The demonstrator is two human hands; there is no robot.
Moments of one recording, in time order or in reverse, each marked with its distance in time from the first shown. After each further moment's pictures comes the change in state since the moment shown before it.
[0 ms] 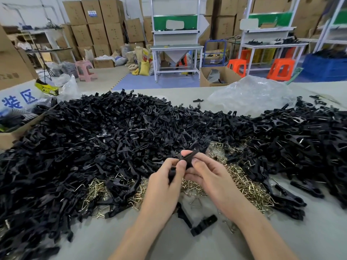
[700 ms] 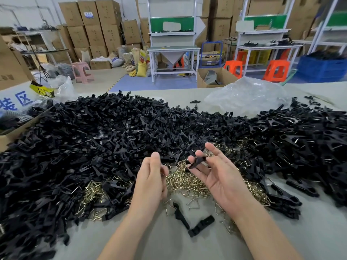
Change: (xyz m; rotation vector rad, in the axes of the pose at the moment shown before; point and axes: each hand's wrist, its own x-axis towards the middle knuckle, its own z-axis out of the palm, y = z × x) left_hand 0.011 0.000 -0.014 -0.415 0.076 -0.321; right_hand 0.001 -0.019 -0.012 0.638 0.247 0.171
